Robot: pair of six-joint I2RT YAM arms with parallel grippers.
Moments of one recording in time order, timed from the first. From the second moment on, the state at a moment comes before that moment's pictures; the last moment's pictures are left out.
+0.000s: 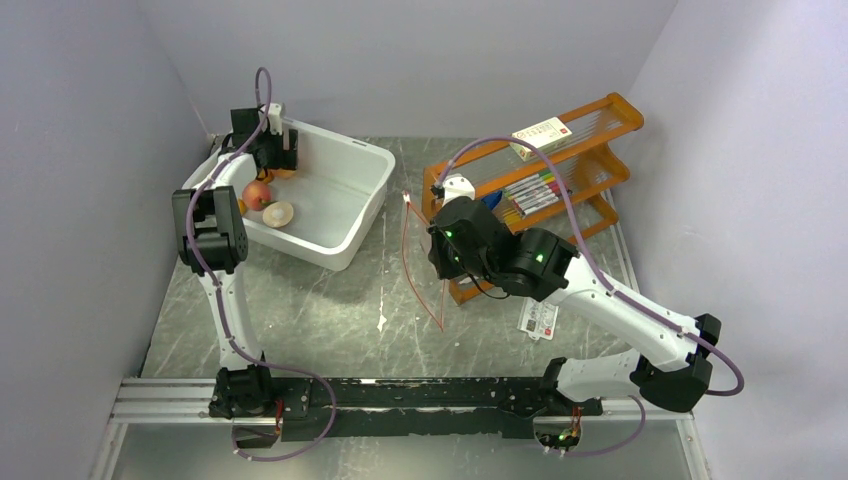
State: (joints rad) left arm 0.08 2.24 1.77 -0.17 0.16 0.15; right arm 1.05 1.24 1.41 -0.88 0.33 0.50
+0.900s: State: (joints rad) left arm 0.08 2.21 1.71 -0.13 0.16 0.11; right arm 1.05 1.22 1.41 -0.88 0.34 0.52
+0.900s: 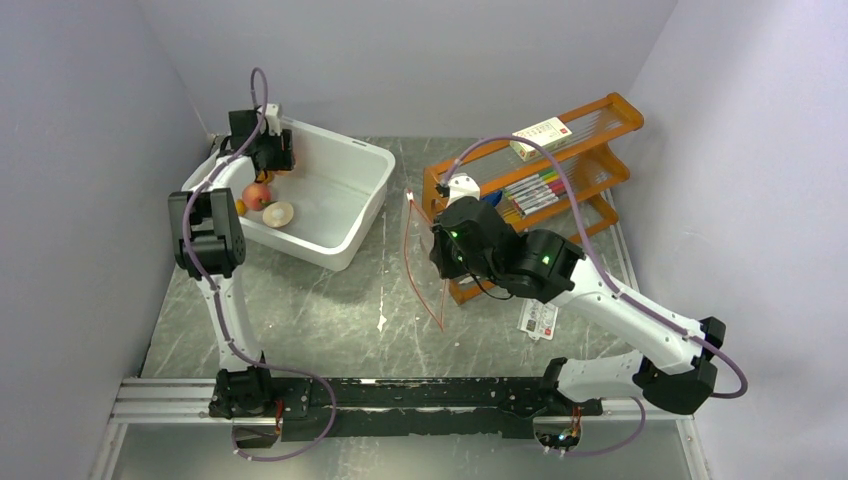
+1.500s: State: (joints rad) left arm 0.08 1.80 1.54 -0.32 0.31 -0.08; right arm 1.05 1.26 1.39 -0.89 0.23 0.56
